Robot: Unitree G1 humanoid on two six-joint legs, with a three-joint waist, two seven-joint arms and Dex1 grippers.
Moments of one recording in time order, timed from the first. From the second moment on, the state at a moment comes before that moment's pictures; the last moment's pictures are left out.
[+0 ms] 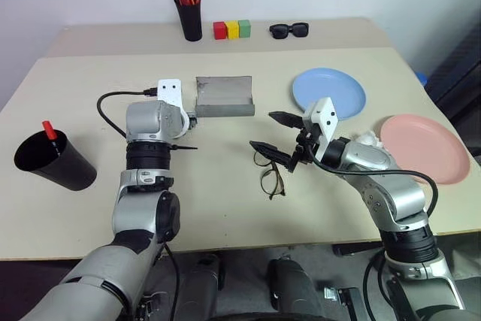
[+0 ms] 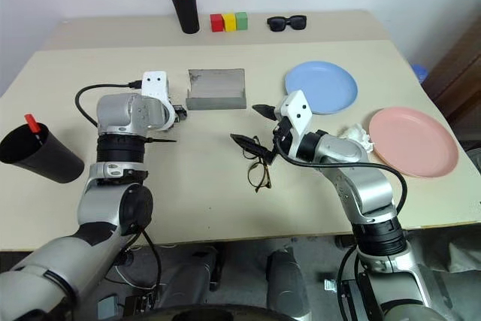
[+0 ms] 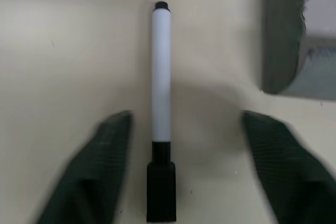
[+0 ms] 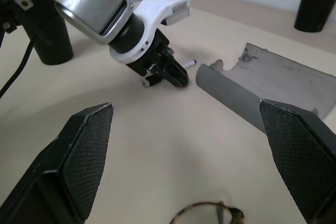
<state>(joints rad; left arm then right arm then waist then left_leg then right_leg) -1.03 0.13 0.35 0.48 -0.08 1.24 0.23 -0.39 -0.46 0.06 -0.28 0.45 0.52 0.73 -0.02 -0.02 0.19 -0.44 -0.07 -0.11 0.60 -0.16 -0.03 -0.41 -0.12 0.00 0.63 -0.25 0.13</state>
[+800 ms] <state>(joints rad) -0.55 0.21 0.39 -0.32 0.00 0.30 0.21 -0.40 -0.39 0.11 -0.26 0.45 0.45 0.79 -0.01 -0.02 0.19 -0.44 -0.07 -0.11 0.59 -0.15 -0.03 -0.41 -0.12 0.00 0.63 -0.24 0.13</state>
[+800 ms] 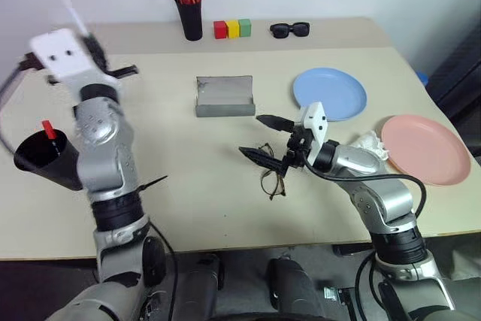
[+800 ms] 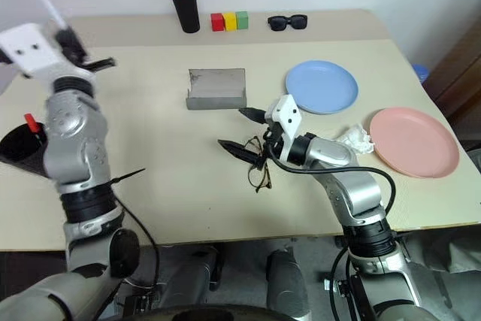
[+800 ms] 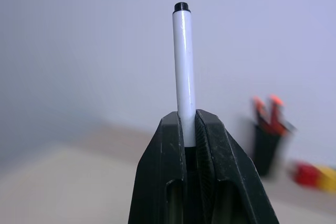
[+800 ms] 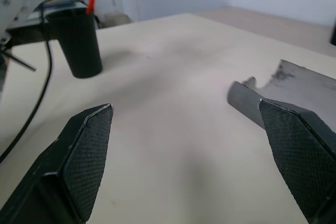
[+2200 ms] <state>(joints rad) -0.09 0.11 0.53 -0.41 0.09 0.13 0.37 -0.45 -0.31 0.17 -0.23 0.46 0.44 0.87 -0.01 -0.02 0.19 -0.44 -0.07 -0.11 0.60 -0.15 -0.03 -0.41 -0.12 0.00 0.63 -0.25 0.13</state>
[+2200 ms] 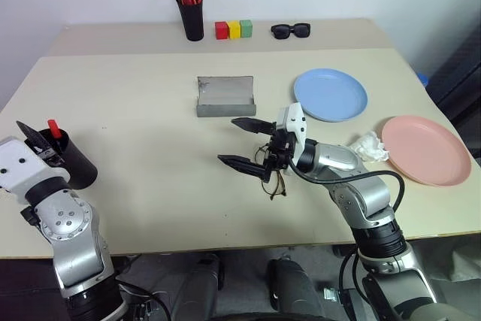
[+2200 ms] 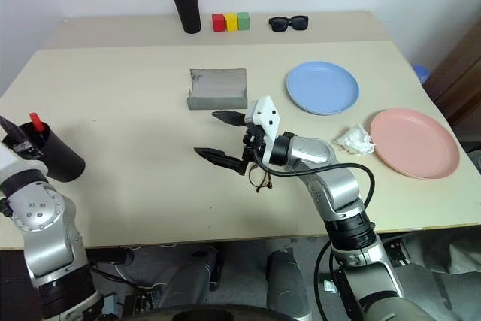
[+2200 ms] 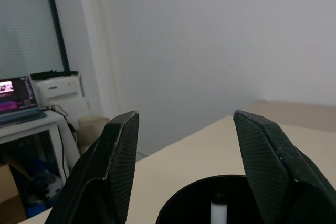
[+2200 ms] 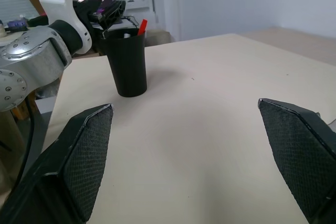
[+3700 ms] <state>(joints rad) -1.21 0.33 -0.17 1.19 0.04 0.20 -0.84 -0.27 -0.61 -0.05 -0.44 0.48 0.59 0.73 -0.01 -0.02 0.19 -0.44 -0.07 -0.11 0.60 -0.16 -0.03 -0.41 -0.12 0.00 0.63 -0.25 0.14</state>
